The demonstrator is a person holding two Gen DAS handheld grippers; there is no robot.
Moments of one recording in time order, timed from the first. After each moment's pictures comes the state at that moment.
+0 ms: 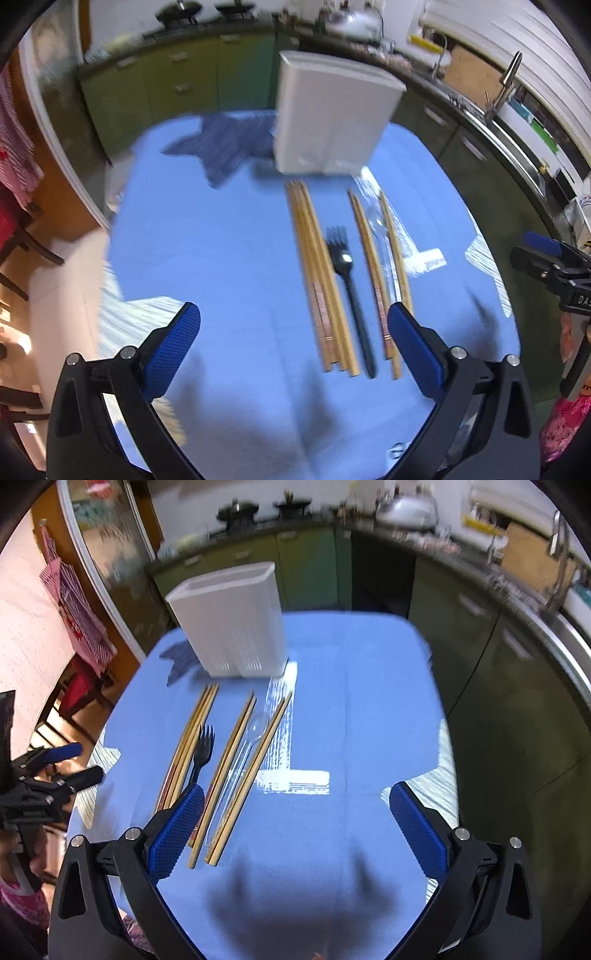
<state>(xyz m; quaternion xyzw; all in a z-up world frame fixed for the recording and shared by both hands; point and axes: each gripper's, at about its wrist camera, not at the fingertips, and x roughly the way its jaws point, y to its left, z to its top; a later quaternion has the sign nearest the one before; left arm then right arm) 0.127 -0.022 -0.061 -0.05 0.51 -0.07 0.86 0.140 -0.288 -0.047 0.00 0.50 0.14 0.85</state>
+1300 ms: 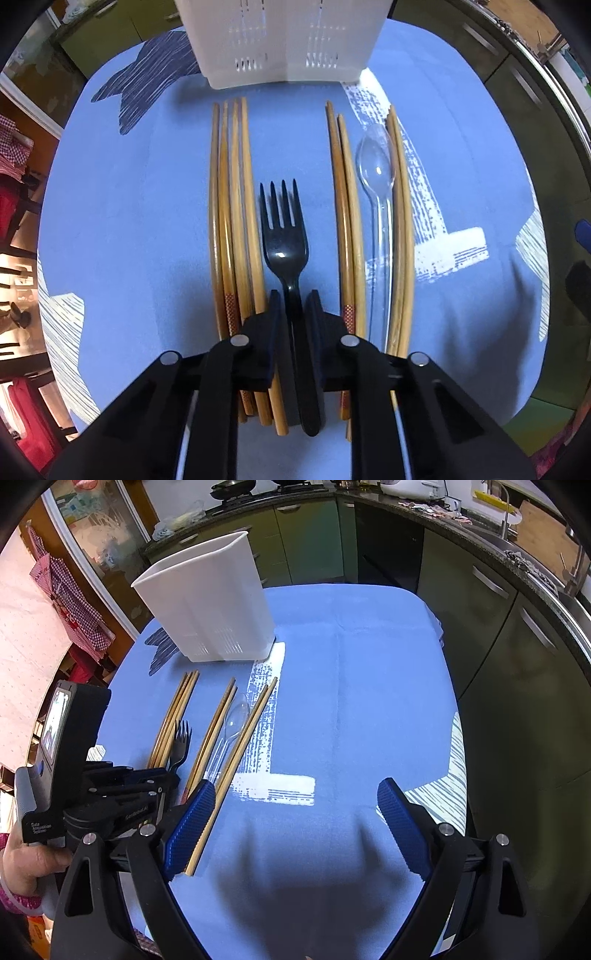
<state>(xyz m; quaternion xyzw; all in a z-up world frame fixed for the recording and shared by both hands) 0.202 -0.108 -0.135 0.00 0.65 -0.01 0.76 0.180 -0.299 -0.079 0.01 0.54 0.16 0.83</state>
